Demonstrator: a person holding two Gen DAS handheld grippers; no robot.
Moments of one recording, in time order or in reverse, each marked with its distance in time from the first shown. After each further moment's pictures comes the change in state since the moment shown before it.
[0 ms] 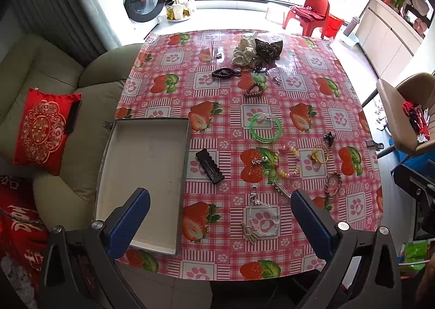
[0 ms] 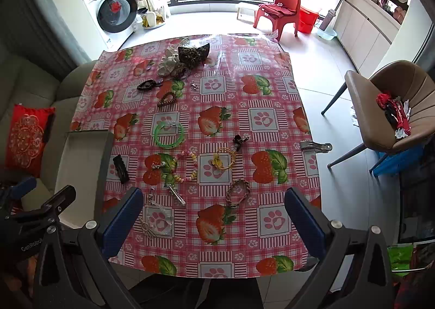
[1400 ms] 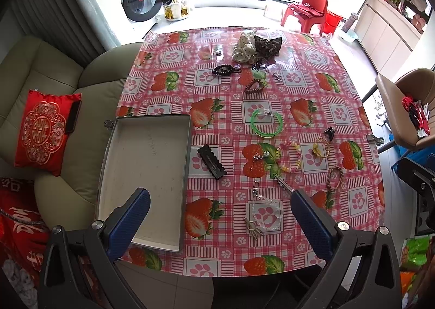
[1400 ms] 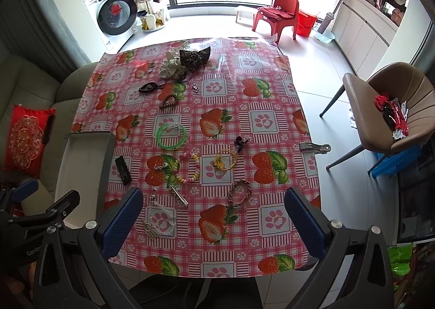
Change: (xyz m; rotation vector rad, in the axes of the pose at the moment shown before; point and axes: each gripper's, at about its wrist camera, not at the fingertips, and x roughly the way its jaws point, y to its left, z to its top) left arm 0.000 0.005 -0.002 0.013 0.012 -0.002; right arm -0.003 0.005 -0.003 0.004 -0.010 -0.003
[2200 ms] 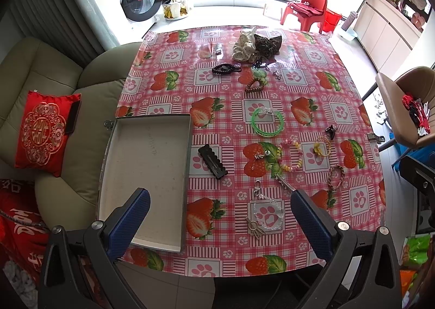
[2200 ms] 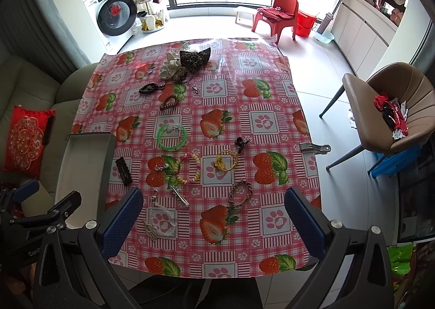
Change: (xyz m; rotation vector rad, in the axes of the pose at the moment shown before) left arm 0.000 0.001 -0.003 0.000 0.003 0.000; right arm 0.000 0.002 -0.001 -0.002 -0.003 -0.002
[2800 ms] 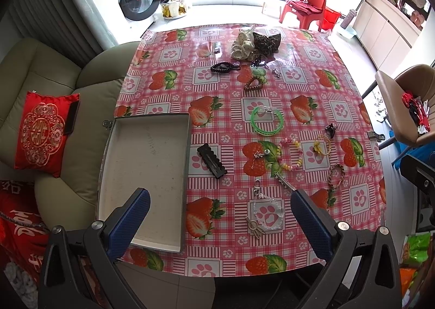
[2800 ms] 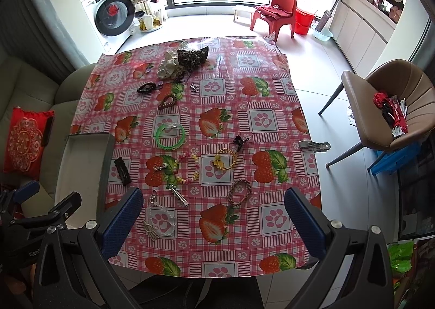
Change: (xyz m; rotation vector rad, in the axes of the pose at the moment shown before) left arm 0.000 0.000 -0.001 0.002 0.001 0.000; right arm 0.000 0.000 -0.001 0.002 -0.001 -0.002
